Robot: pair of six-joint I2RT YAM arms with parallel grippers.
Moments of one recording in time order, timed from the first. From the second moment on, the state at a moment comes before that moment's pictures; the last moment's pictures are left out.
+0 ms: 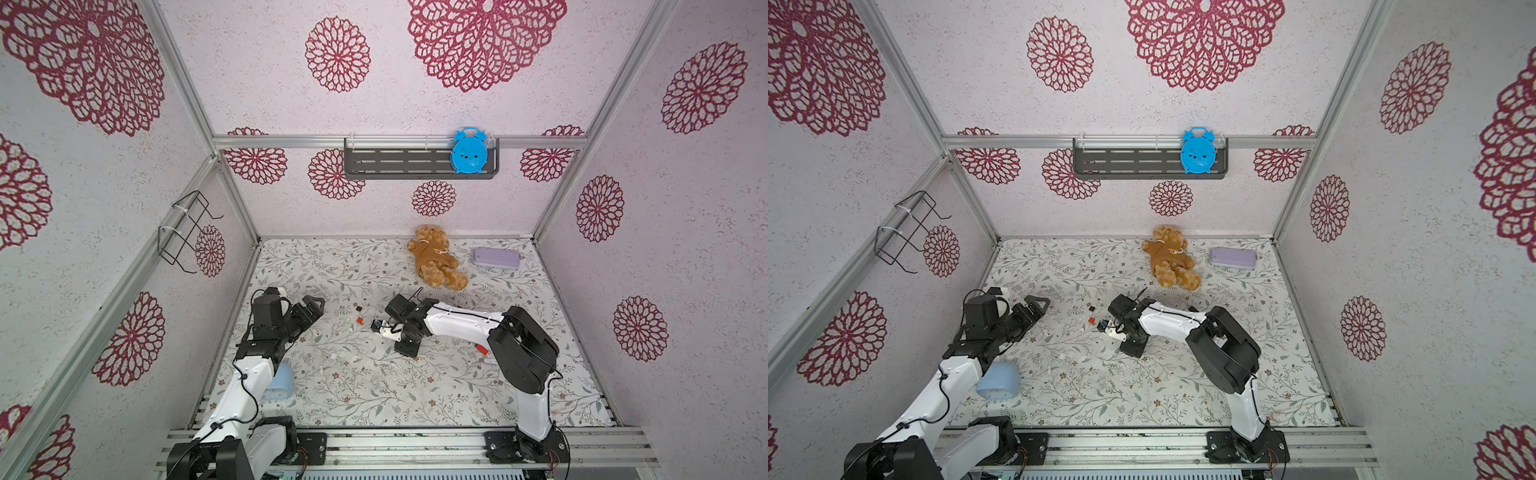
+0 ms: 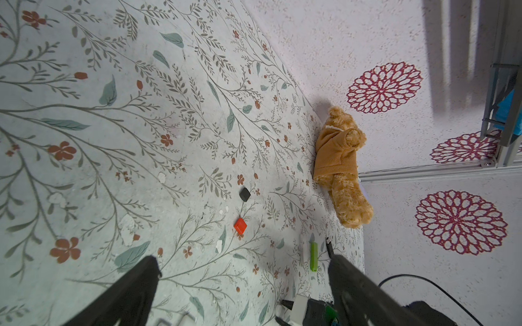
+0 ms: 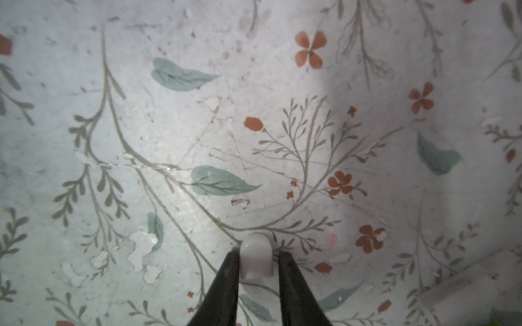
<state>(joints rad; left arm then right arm) 0.06 1.05 0.58 -0.15 0.37 -0.74 0.88 1.95 1.32 -0.71 -0.03 -0.40</state>
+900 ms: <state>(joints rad) 0.05 1.11 0.58 -0.09 0.44 -0.75 0.86 1.93 1.30 -0.69 -0.06 -0.39</state>
